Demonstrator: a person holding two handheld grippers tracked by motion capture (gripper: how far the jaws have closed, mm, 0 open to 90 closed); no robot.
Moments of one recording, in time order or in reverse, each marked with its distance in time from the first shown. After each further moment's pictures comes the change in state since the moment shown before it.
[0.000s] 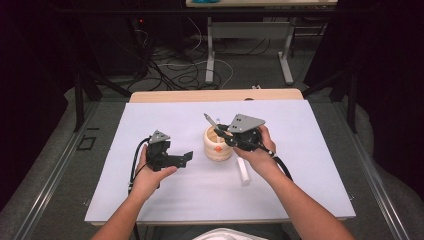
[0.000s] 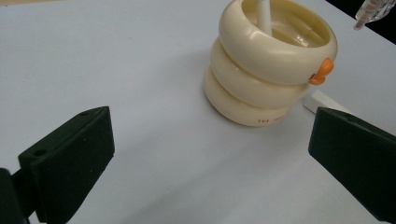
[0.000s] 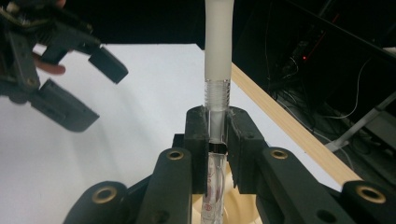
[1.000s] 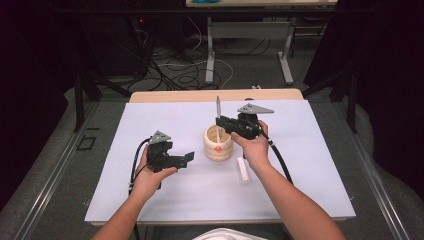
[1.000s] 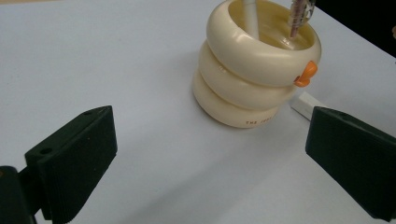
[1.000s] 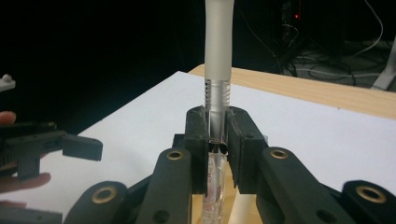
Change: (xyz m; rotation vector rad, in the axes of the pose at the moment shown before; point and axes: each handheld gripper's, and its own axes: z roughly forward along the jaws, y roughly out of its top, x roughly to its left) left arm -0.005 0.000 -0.001 -0.006 -0.039 0.004; right arm -0.030 -0.025 0.030 -0.102 -0.028 0.568
